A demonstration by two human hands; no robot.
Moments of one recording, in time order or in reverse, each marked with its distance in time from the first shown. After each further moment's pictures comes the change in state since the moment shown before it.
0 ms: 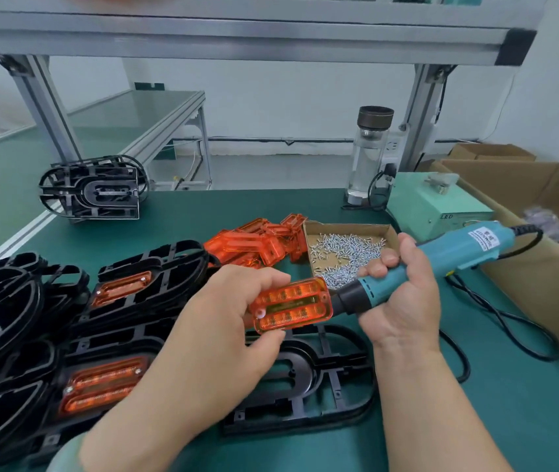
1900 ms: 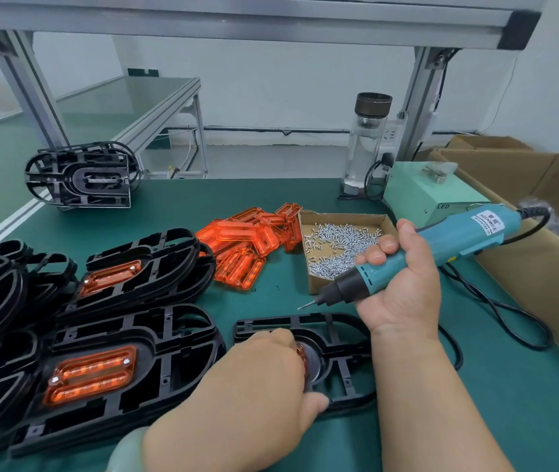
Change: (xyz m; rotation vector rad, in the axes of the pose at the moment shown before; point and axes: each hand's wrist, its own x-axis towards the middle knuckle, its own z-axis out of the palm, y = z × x) left_hand 0.009 0.035 0.062 0.672 -0.880 0.132; right_hand 0.000 -0.005 0.000 0.009 -0.009 -0.013
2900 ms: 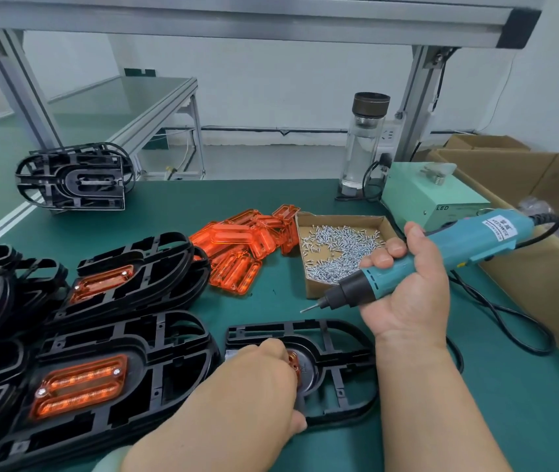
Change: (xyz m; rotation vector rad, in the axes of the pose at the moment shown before) left_hand -0.017 -0.016 0.010 -0.319 0.003 -0.224; right_hand 0.004 -0.005 -0.003 0.017 0.022 -0.010
